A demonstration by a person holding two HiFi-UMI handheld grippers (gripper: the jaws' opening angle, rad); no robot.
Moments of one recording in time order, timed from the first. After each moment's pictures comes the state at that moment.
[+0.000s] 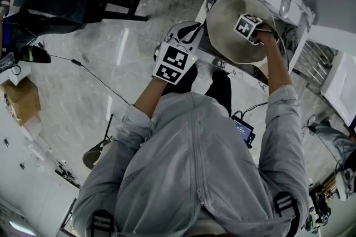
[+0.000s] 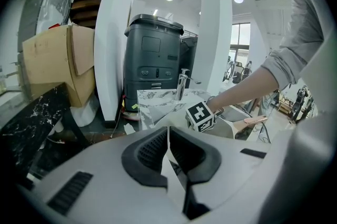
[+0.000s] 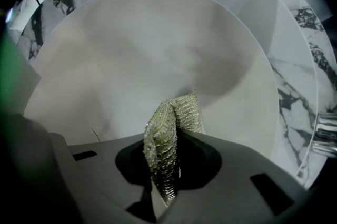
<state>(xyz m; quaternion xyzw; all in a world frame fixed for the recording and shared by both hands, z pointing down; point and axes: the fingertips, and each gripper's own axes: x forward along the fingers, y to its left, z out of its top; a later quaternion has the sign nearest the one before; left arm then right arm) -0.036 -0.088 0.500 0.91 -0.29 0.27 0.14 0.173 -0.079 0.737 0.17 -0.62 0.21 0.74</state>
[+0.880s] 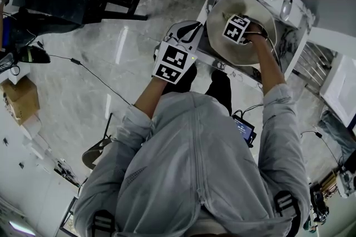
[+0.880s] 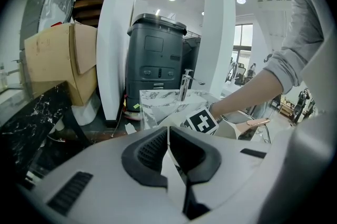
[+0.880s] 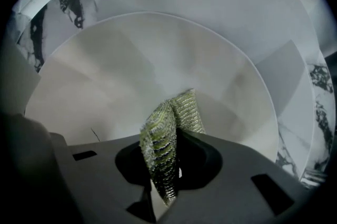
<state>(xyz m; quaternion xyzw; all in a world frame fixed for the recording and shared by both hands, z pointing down) -0.041 -0.100 0.500 0.90 -0.30 0.27 0.15 0.100 -0.098 0.734 0.15 -0.68 0.13 0.70</state>
